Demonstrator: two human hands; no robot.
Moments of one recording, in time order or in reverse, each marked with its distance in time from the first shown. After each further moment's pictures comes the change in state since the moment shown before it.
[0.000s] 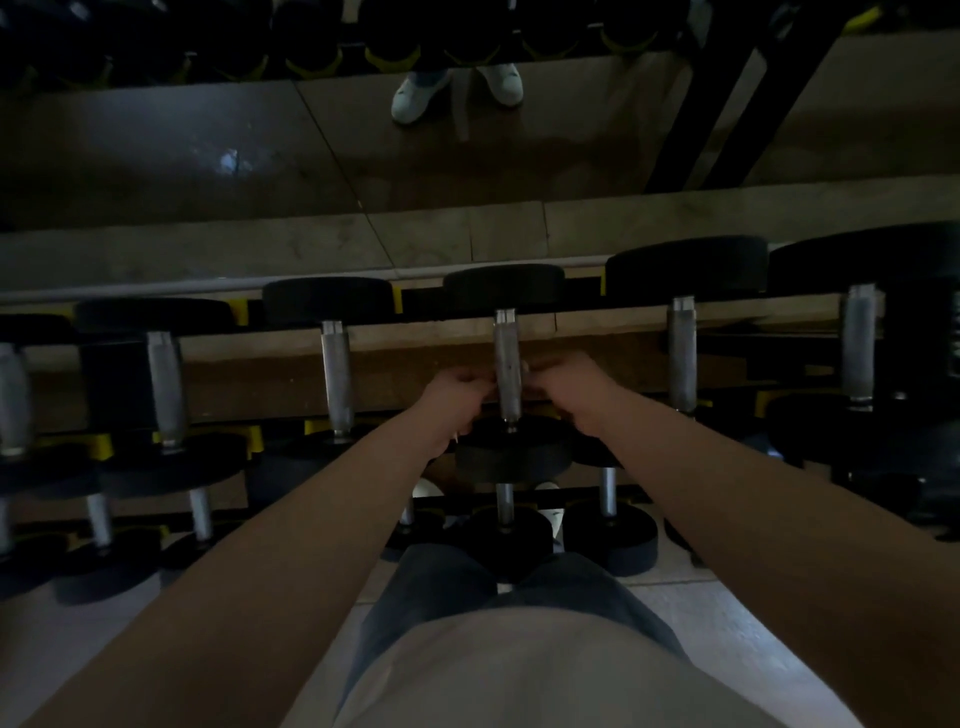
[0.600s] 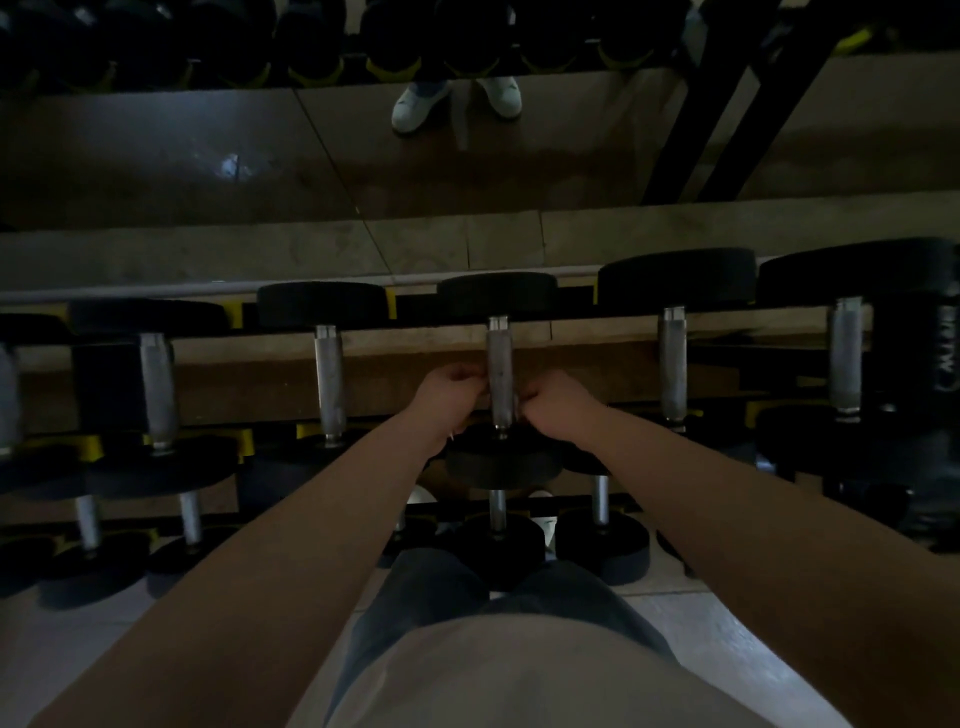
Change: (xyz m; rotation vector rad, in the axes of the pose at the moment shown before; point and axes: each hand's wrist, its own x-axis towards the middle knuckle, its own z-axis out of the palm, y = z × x) left_hand -0.001 0.009 0.006 -0.088 0.062 0.047; right_hand -0.011 0.001 -0.002 -0.573 -0.074 -0.114
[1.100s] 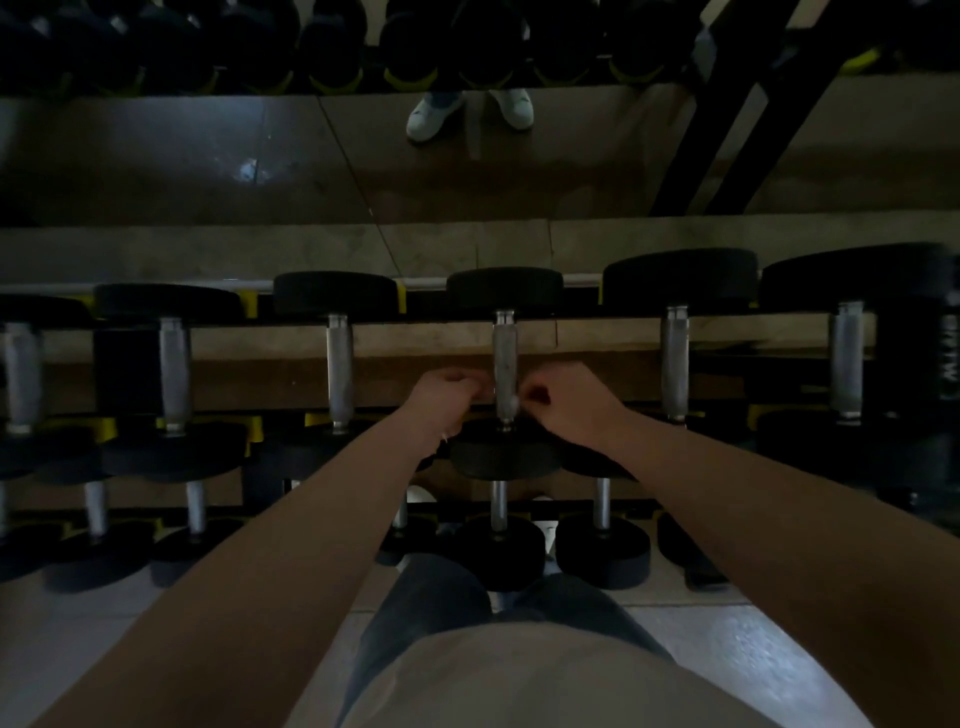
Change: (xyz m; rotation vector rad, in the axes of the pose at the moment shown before) left_hand -0.014 -0.014 -0.013 0.007 -0.005 -0.001; right_hand -0.017 0.014 -0.008 -0.311 0.164 -0.451
